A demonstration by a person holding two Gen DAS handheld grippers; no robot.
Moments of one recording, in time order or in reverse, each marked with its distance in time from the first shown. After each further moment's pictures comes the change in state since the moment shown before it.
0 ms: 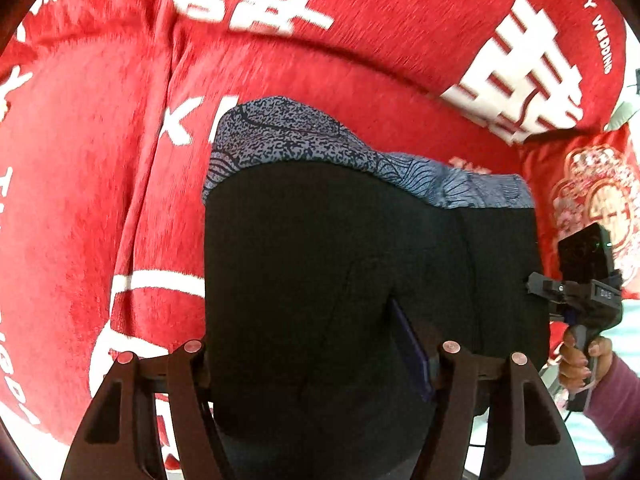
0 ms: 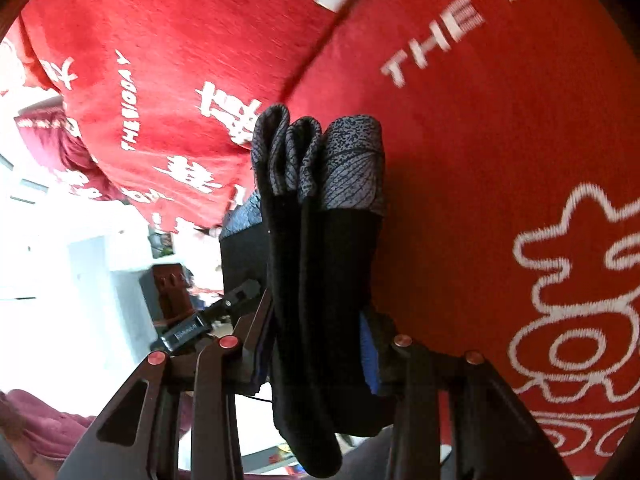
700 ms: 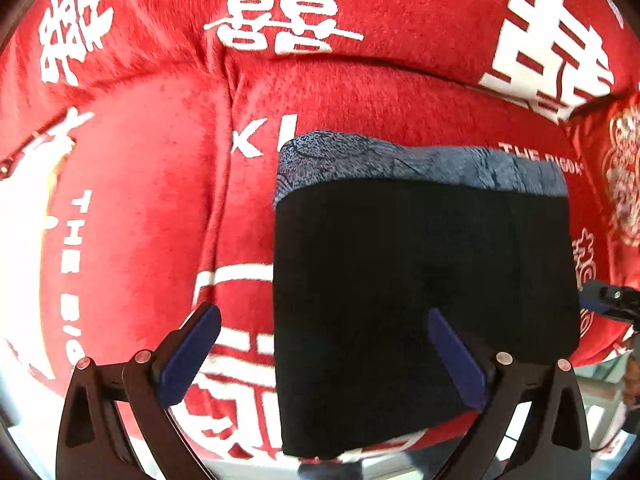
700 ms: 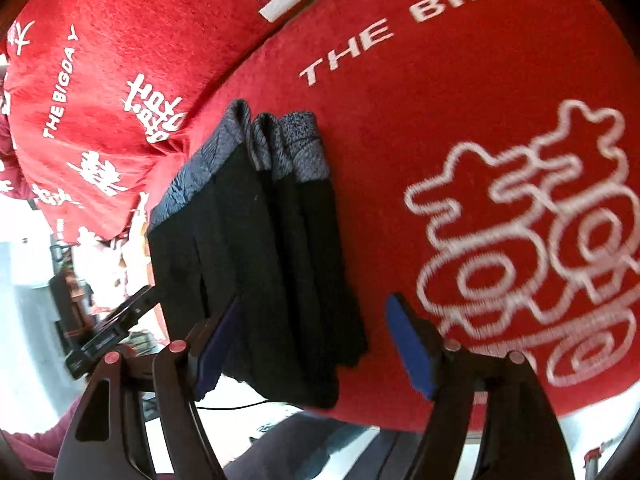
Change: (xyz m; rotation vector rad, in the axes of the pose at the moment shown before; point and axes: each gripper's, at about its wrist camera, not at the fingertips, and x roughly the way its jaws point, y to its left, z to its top) left arm -0.029 -0.021 -0.022 0.093 -0.073 0.319; right arm -0.024 0.018 -0.042 -0.002 -0.112 -0.419
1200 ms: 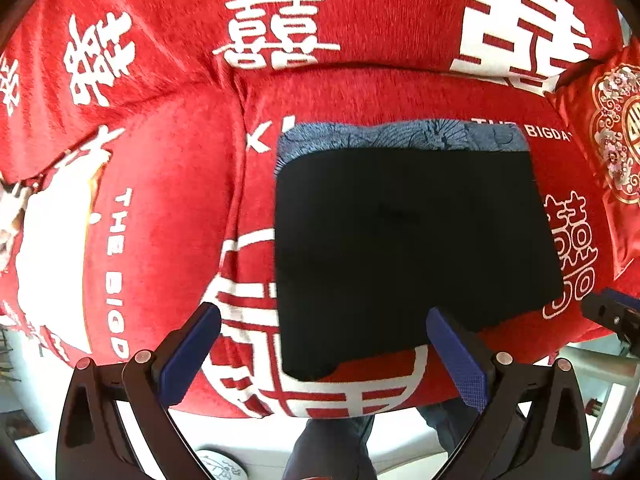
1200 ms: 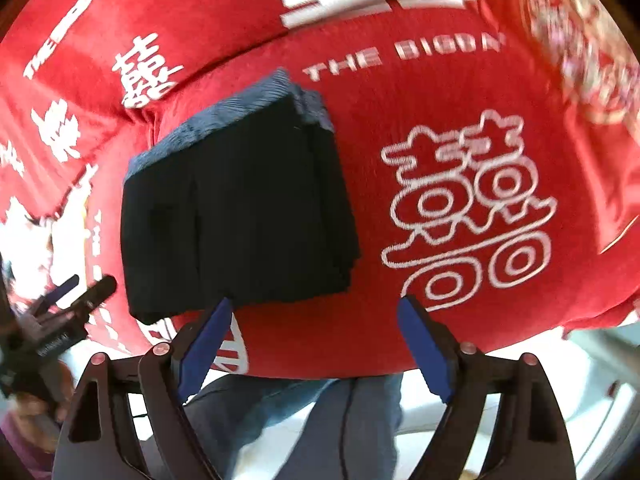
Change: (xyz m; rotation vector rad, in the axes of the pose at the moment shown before) left arm -0.058 -0.028 -0.039 0.059 -0.019 0.096; right arm -0.033 0.084 -0.075 -0.128 -0.099 -0.377
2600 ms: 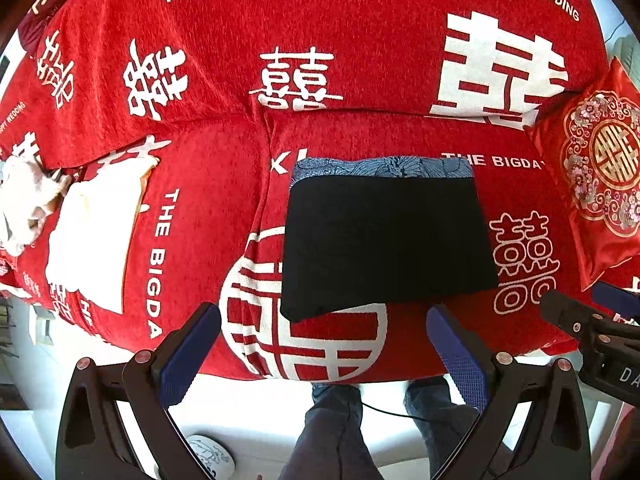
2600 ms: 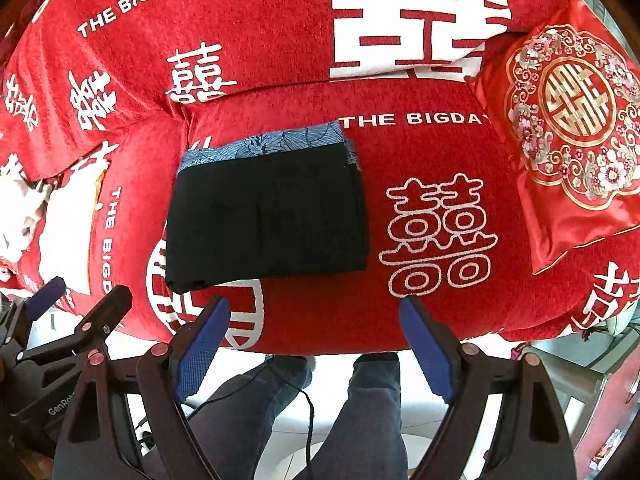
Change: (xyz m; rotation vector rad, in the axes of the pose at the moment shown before) left arm -0.113 -0.027 -0.036 -0.085 -0.096 0.045; right arm -0.098 0.063 -0.028 -0.109 -0.065 -0.112
